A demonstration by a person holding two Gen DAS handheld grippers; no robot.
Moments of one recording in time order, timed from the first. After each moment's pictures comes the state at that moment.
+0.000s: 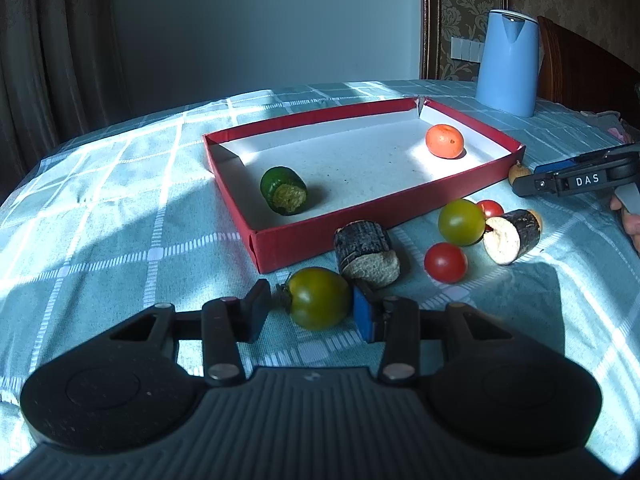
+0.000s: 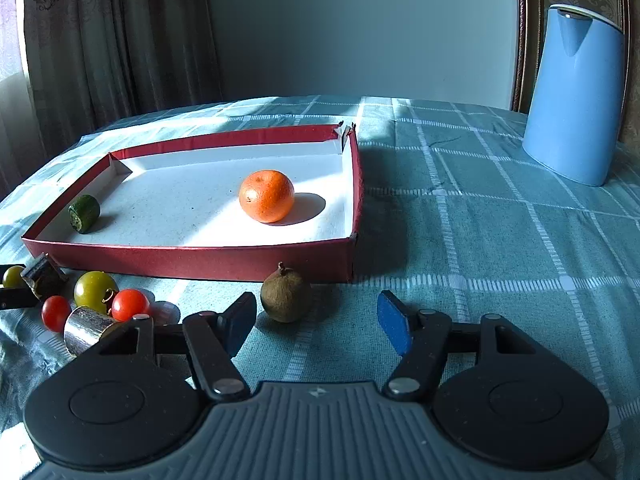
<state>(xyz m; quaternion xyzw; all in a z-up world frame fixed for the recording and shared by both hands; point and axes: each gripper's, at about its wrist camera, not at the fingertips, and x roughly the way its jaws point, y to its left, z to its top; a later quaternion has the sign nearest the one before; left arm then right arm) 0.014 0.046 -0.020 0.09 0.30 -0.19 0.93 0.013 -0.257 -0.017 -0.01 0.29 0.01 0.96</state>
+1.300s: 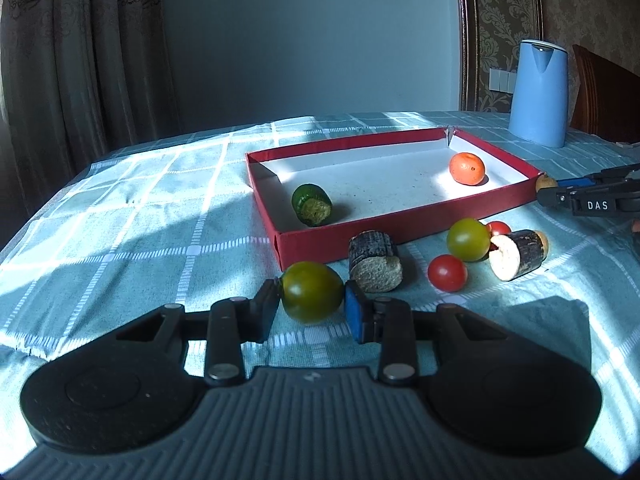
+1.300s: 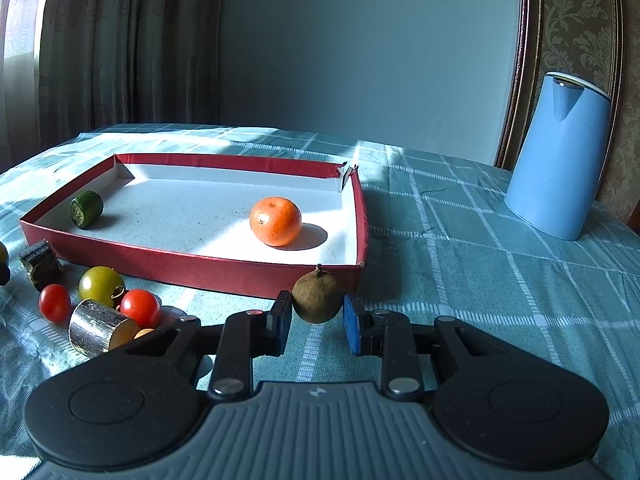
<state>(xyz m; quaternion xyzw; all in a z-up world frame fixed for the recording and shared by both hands) -0.022 0.044 -0.014 0.06 0.25 -0.11 0.96 -0.010 -0.232 -0.013 -0.07 0.23 -0.02 0.97</state>
